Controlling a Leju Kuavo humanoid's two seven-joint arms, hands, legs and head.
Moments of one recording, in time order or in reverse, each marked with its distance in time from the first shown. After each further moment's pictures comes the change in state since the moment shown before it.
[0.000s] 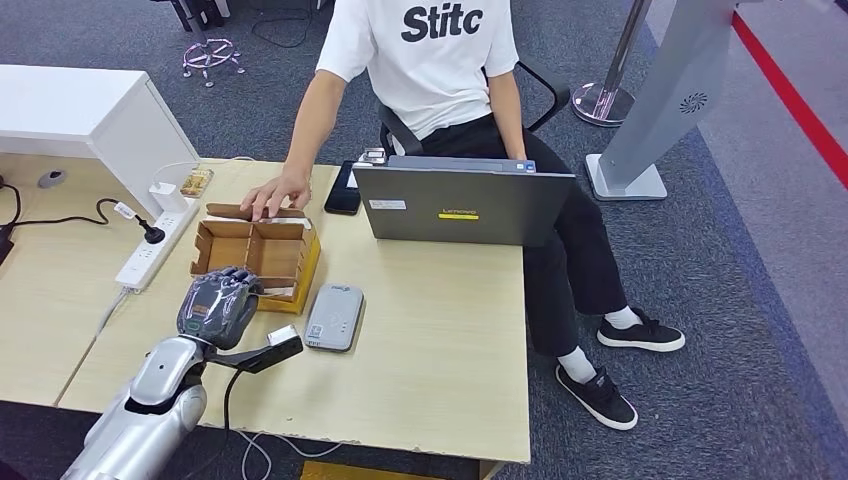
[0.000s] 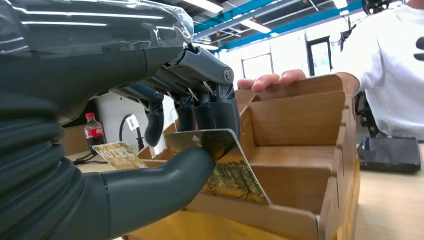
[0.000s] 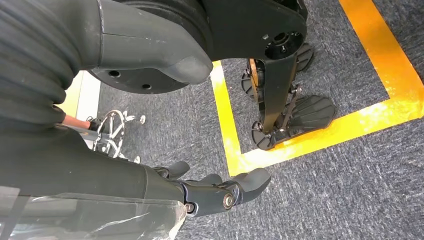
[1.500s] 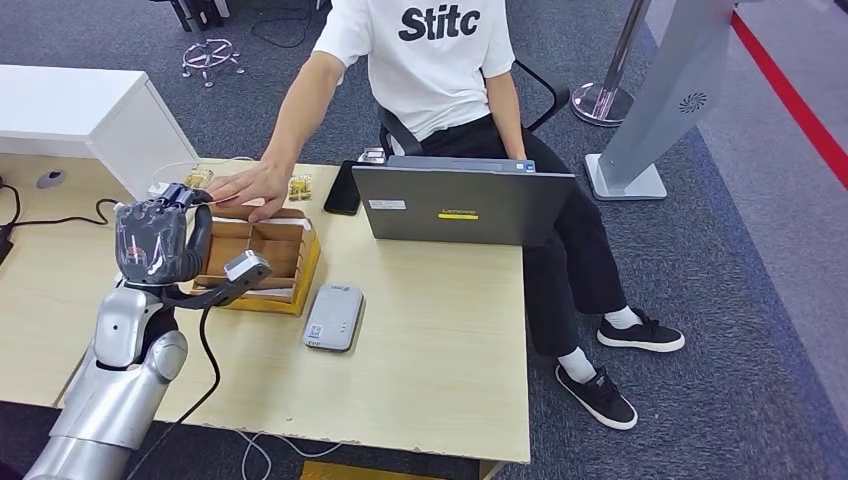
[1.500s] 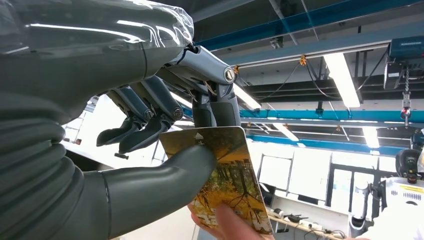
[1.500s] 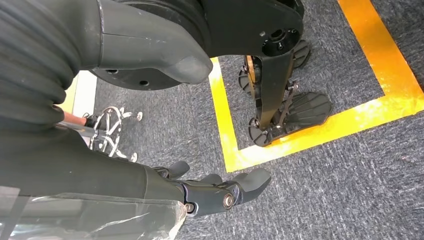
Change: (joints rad) left arm -0.101 -0.008 0.107 -0.194 0.042 0.201 0.018; right arm -0.001 0.000 -0.013 0.000 0.024 -0.012 -0.014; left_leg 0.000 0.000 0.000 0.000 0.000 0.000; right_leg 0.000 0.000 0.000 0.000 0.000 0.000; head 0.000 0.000
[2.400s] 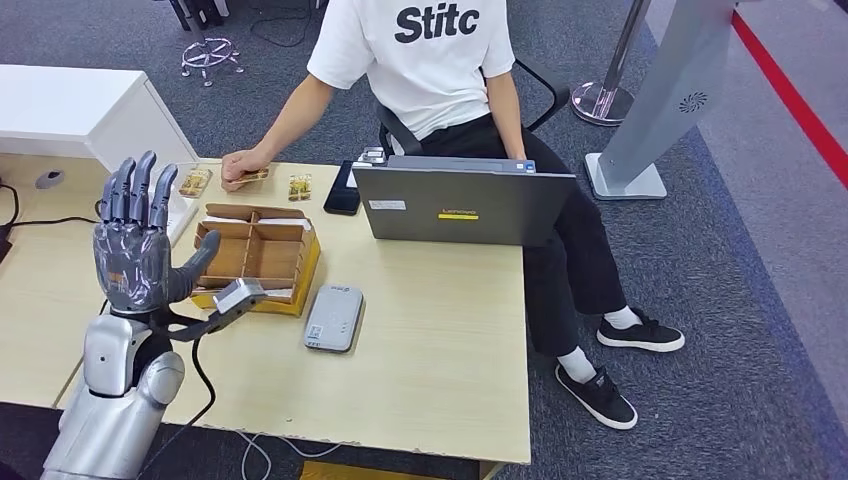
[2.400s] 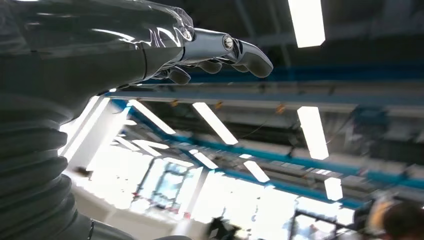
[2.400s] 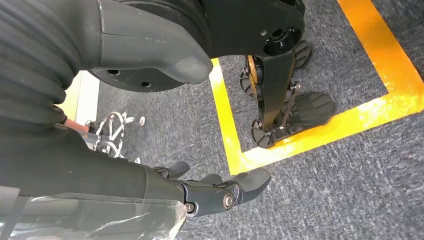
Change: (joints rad) left arm 0.150 -0.075 0.064 -0.212 0.011 0.124 -0.187; right arm 0.001 0.003 -0.022 0.000 -0.006 -0.018 0.017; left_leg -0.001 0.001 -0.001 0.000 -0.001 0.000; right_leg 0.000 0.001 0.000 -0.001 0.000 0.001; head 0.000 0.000
